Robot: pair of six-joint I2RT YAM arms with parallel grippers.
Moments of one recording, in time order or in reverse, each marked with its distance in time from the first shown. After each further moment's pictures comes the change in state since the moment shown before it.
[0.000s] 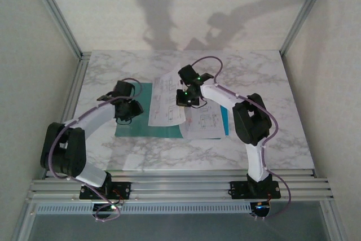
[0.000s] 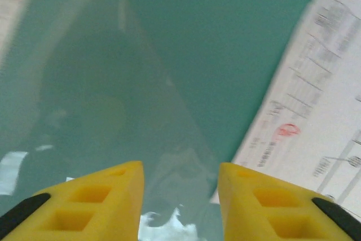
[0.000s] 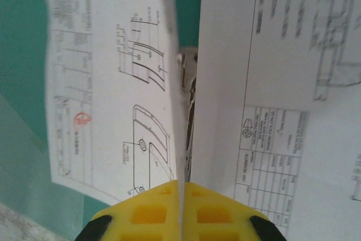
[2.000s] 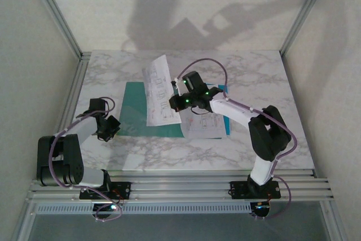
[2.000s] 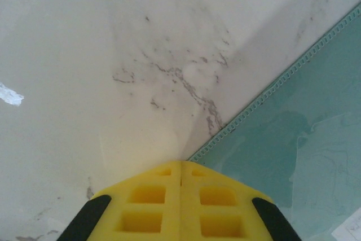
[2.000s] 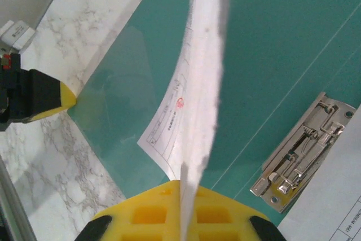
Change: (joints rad) left arm 0.280 -0.080 -0.266 0.035 0.104 -0.038; right arm 0.046 -0.235 -0.346 0.447 -0.220 -0.250
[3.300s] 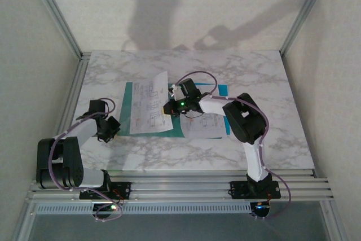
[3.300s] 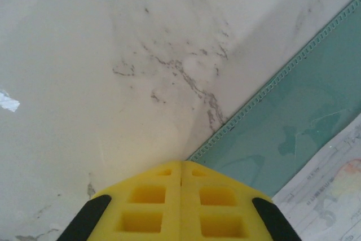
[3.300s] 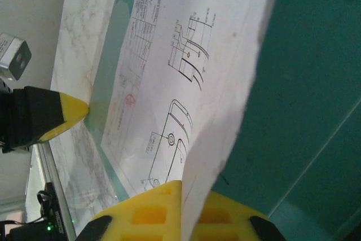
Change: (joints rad) left arm 0.000 -0.027 -0.028 0.020 0.005 0.008; right arm -0.024 0.319 0.030 0.267 -0.281 0.261
